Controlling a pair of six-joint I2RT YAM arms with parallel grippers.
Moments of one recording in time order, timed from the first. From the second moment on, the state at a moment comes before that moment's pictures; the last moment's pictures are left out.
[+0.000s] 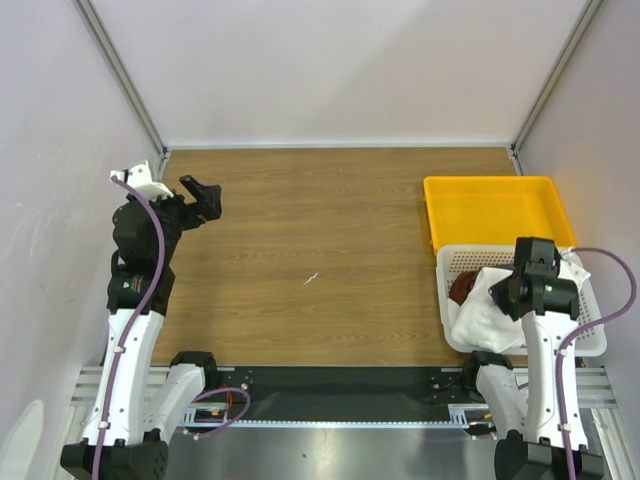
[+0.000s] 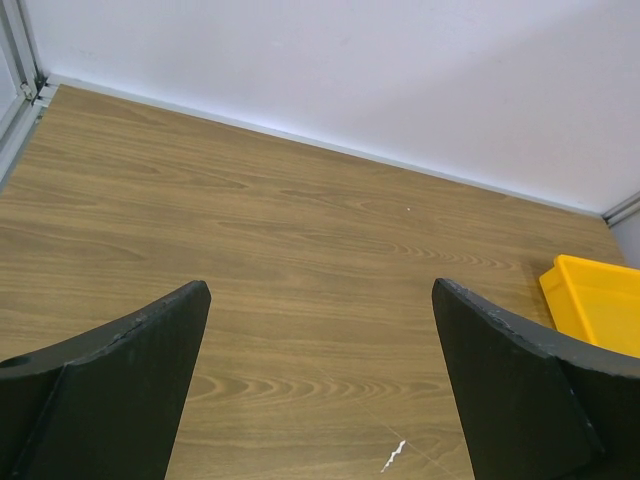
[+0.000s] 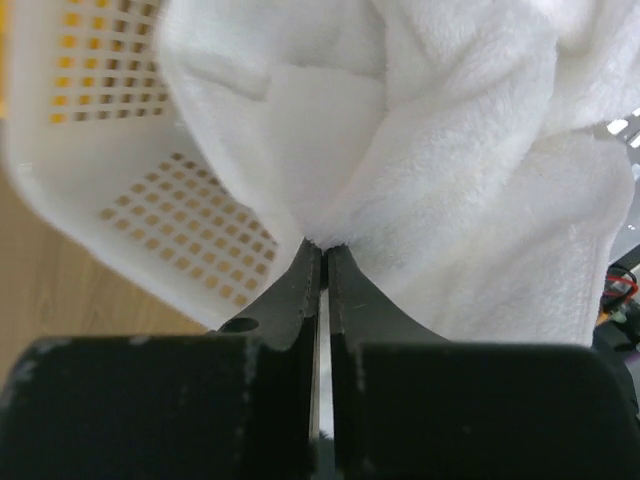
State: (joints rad) left arm -0.01 0.79 0.95 -0.26 0.06 -0.35; right arm -0.17 0.76 0.85 -1.19 0.24 0.86
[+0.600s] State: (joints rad) left arm -0.01 0.77 0.95 -0.26 0.06 -0.35; right arm 0.00 0.94 1.42 -1.11 0.16 0.68
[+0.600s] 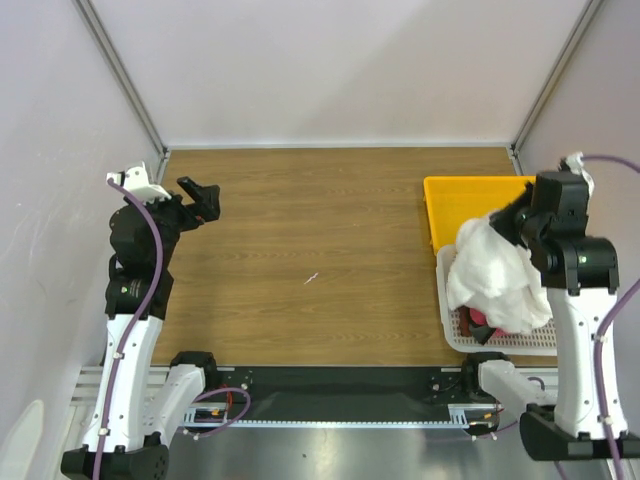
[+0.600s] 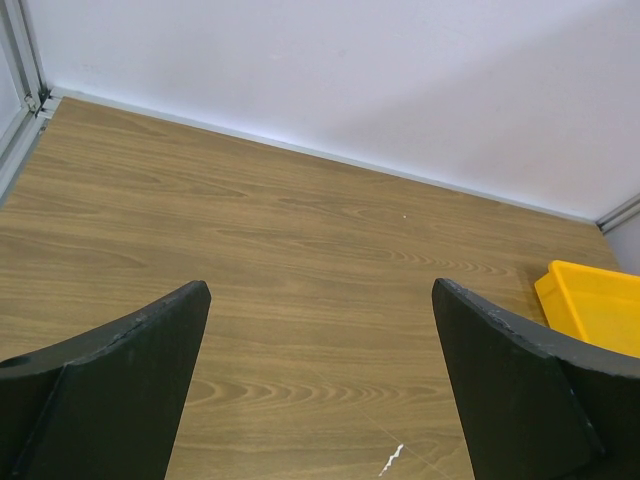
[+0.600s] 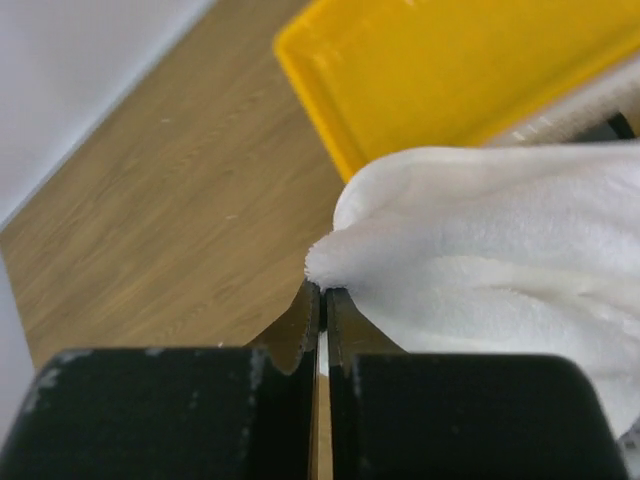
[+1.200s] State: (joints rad) left arm -0.01 0.75 0.94 -0.27 -0.02 -0.35; right arm 0.66 1.71 2.29 -0.75 0.15 0.34
